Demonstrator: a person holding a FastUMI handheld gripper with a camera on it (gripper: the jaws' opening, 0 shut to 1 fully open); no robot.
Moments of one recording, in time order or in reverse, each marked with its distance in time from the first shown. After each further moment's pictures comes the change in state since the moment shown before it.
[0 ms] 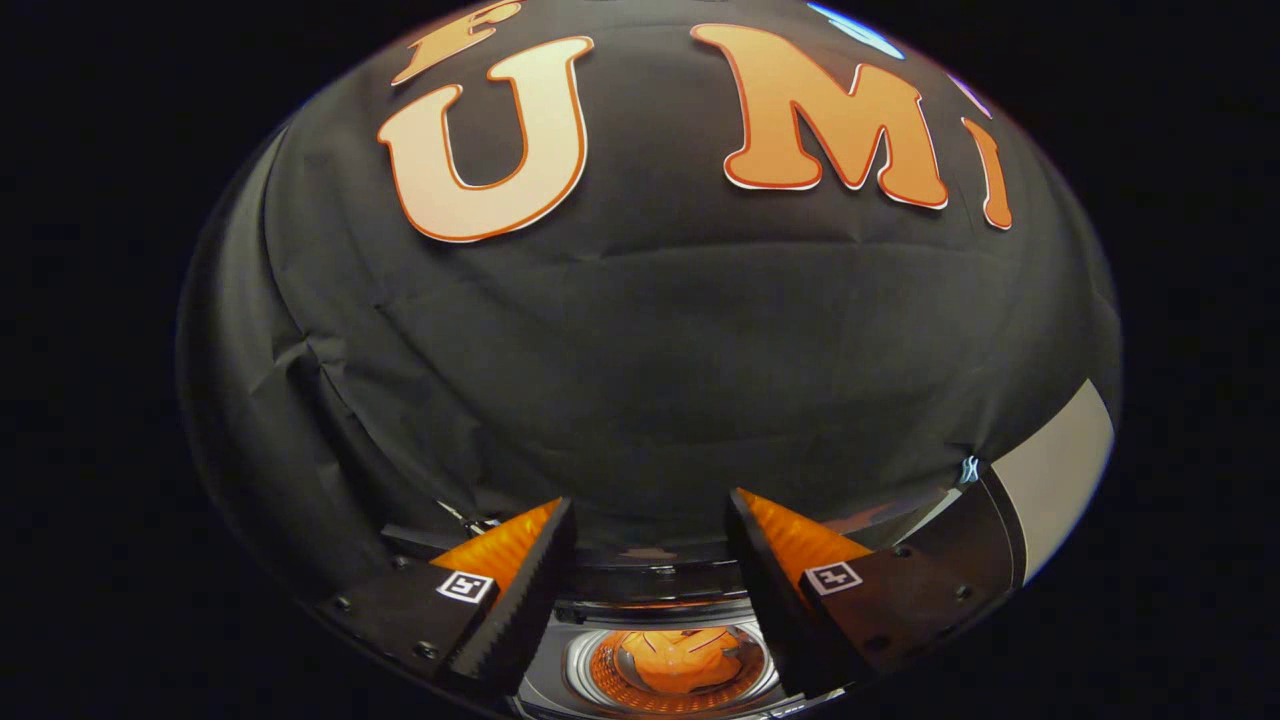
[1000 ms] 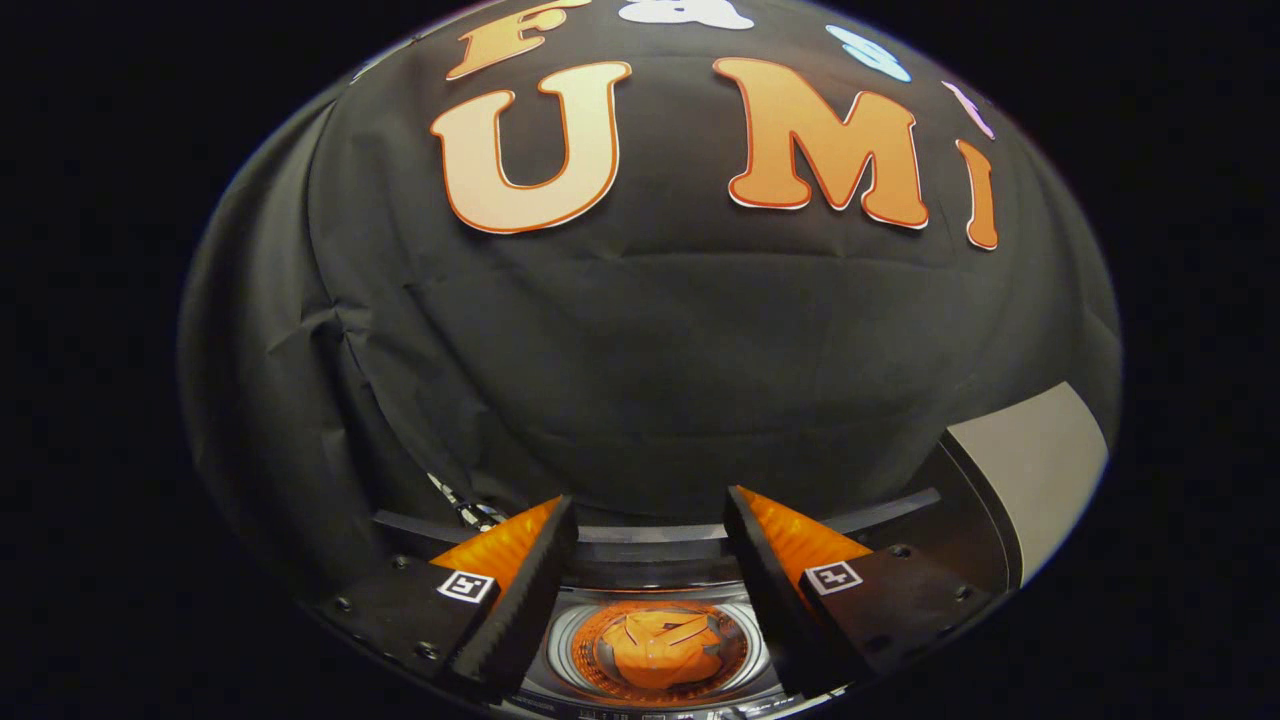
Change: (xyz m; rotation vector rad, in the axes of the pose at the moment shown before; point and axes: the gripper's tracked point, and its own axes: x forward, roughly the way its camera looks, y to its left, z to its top) arm -0.055 0.001 -0.044 -0.055 -0.068 -0.005
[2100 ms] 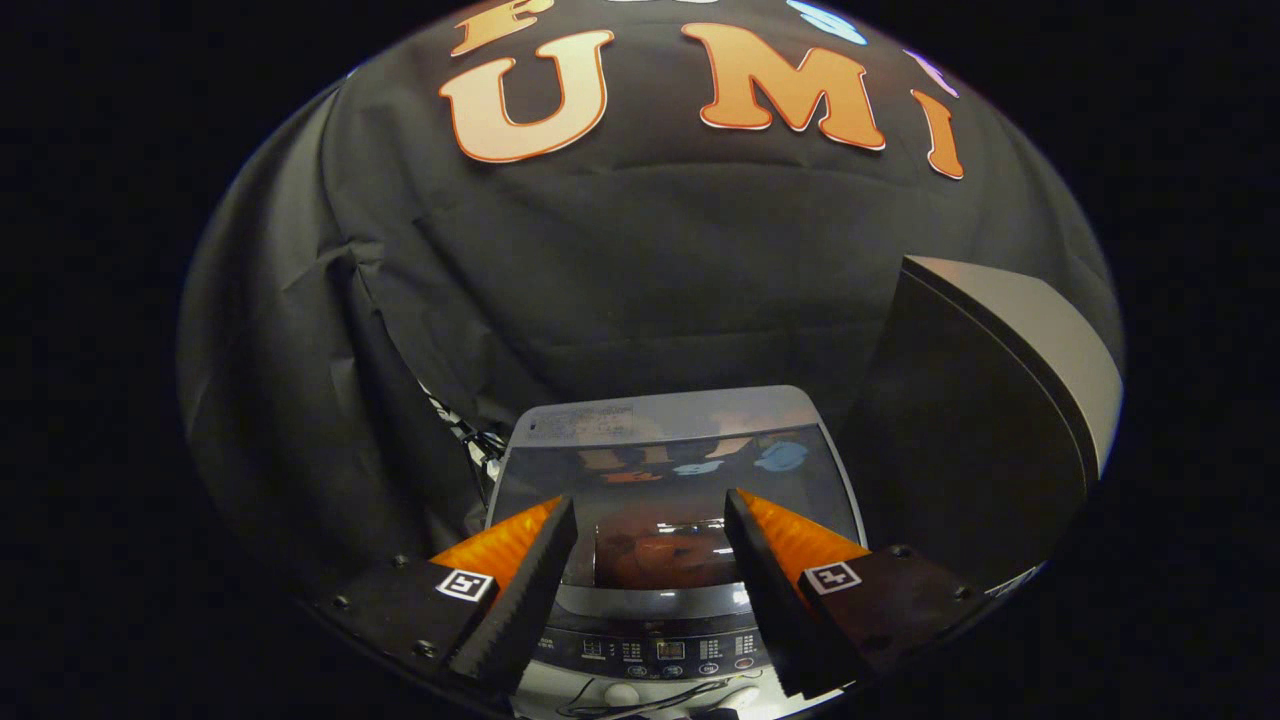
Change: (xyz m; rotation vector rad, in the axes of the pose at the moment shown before) arm -0.053 0.006 -0.134 0.065 0.130 -0.008
